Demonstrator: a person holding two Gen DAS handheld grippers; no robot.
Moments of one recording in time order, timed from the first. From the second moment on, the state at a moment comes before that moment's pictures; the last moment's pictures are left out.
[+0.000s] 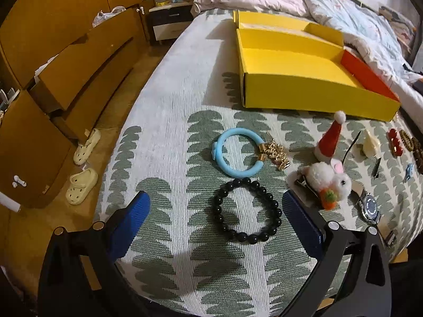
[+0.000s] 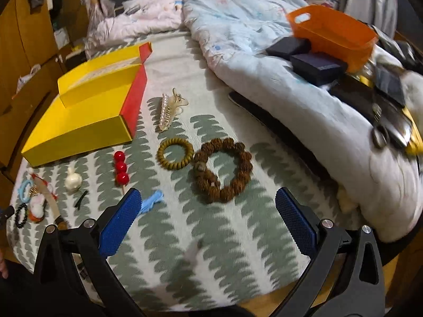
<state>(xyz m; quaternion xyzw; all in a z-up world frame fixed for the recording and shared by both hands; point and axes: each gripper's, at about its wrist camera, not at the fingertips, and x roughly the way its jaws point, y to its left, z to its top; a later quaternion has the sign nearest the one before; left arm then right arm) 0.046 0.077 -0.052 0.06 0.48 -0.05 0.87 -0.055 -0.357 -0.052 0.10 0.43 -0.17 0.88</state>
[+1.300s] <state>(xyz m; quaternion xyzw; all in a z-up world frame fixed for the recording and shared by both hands) 0.081 0.071 -0.079 -0.01 0.60 -0.06 0.80 0.035 -0.382 -0.117 0.11 0.58 -0.14 0.80</state>
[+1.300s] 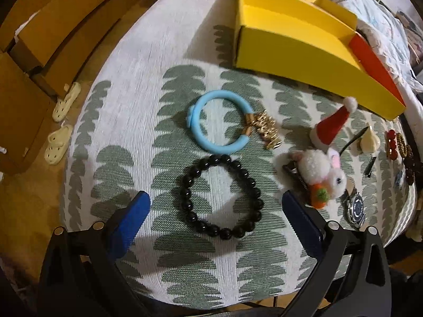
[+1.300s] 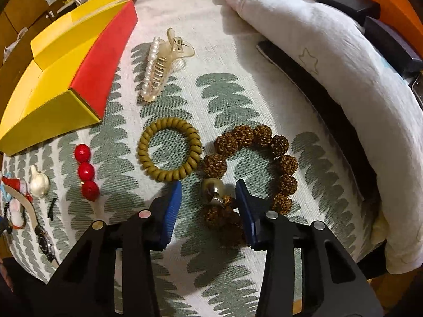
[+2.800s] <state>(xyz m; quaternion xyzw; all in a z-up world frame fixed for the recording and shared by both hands) 0.086 0.100 -0.088 -0.01 0.60 -0.06 0.80 0.030 -0.390 -0.120 0.12 0.58 -0.13 0.79</state>
